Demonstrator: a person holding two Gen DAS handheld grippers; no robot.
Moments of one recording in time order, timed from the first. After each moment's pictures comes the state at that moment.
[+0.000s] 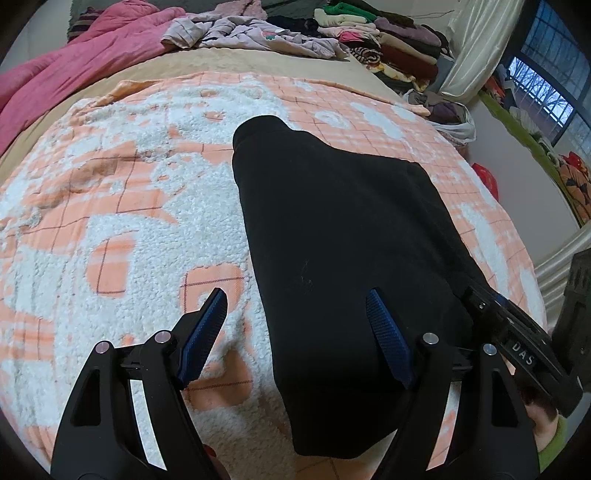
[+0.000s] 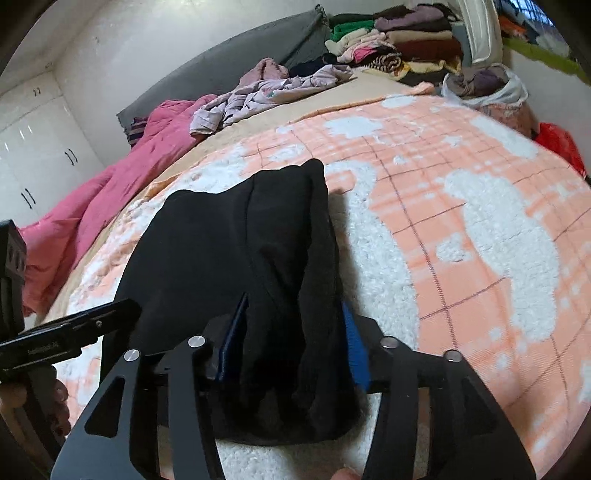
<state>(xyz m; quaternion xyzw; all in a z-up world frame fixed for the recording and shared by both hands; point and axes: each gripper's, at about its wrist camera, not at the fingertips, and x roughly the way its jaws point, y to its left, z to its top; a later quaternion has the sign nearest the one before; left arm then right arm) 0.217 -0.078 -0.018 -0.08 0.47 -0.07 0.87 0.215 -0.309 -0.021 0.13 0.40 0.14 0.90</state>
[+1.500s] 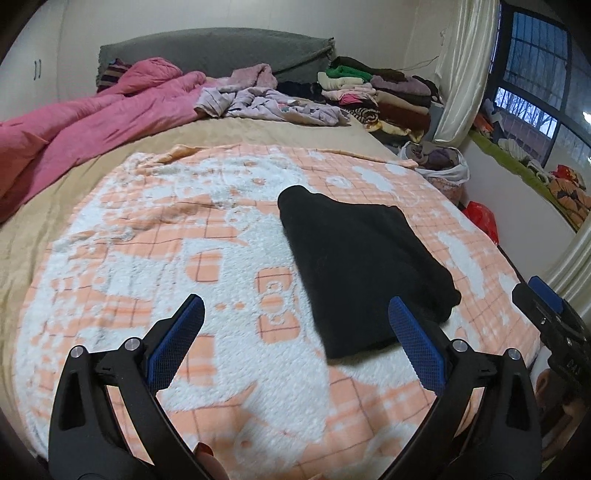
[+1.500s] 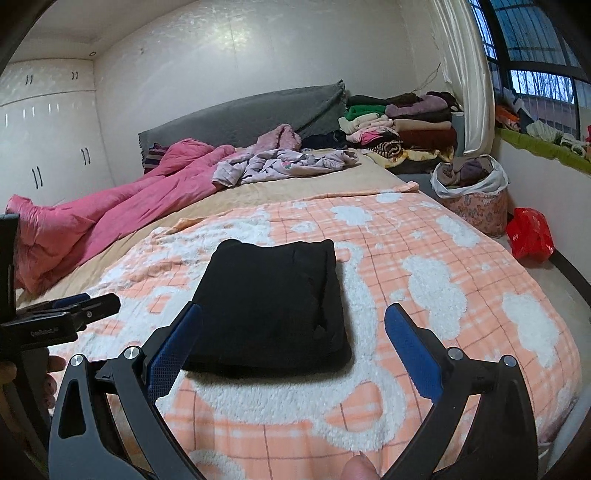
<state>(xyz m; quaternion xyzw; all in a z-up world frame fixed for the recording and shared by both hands) 0.094 -0.044 0.055 -0.06 0.36 -0.04 0.93 0.087 -0.297 0.074 0.05 0.27 0.12 0.95</state>
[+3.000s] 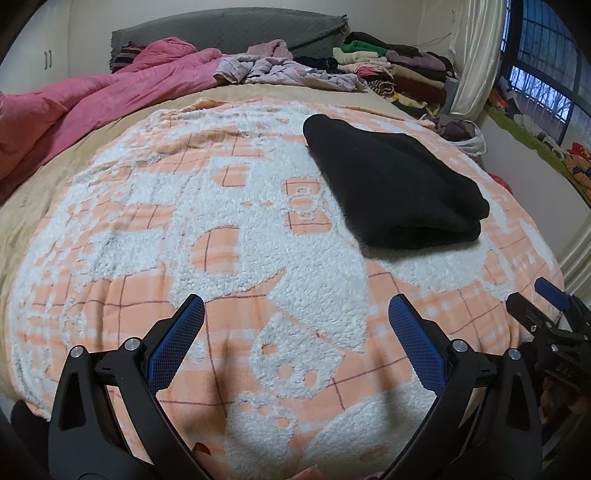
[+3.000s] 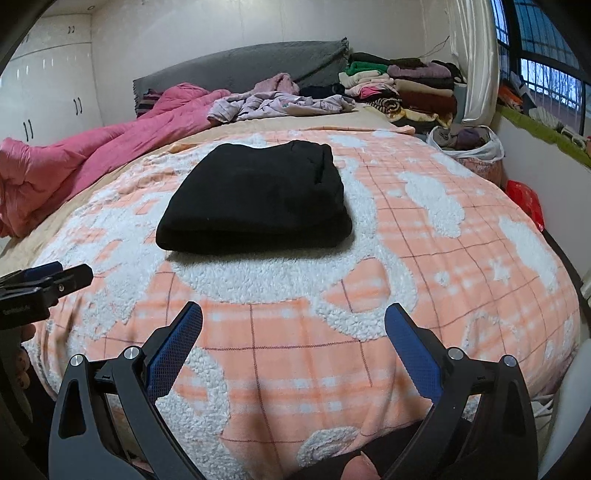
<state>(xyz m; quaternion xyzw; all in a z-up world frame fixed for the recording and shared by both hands) 0.036 -0.039 -0.018 -0.05 0.40 0.00 0.92 0.043 -0.285 -0.010 0.00 0.36 0.10 0.93</state>
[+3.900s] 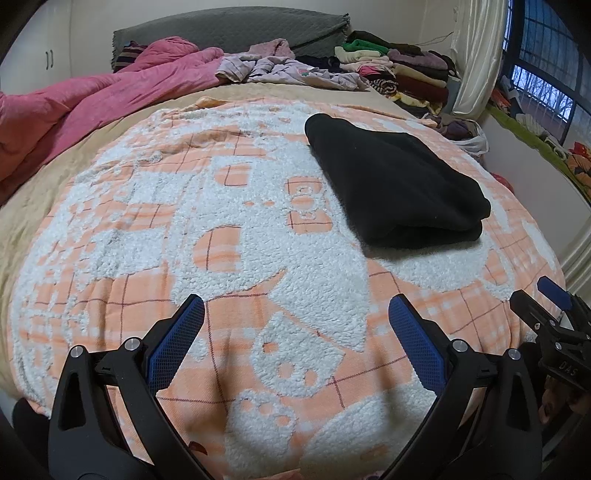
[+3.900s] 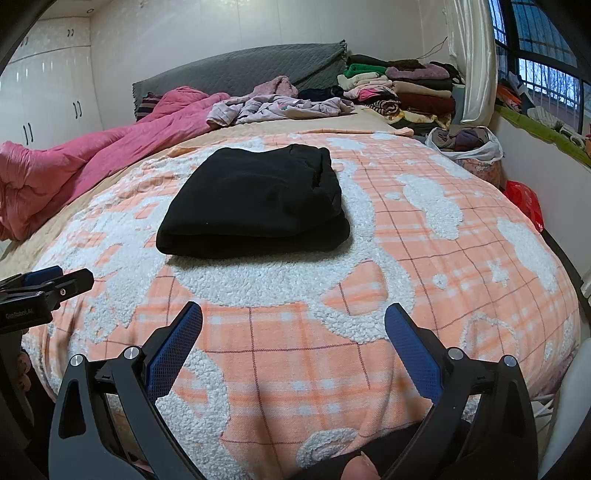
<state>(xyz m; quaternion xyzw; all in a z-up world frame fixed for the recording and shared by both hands) 0.037 -0.039 -0.018 -0.05 0.40 0.00 0.92 0.043 -0.287 -0.009 0.00 0.35 0.10 0.93</state>
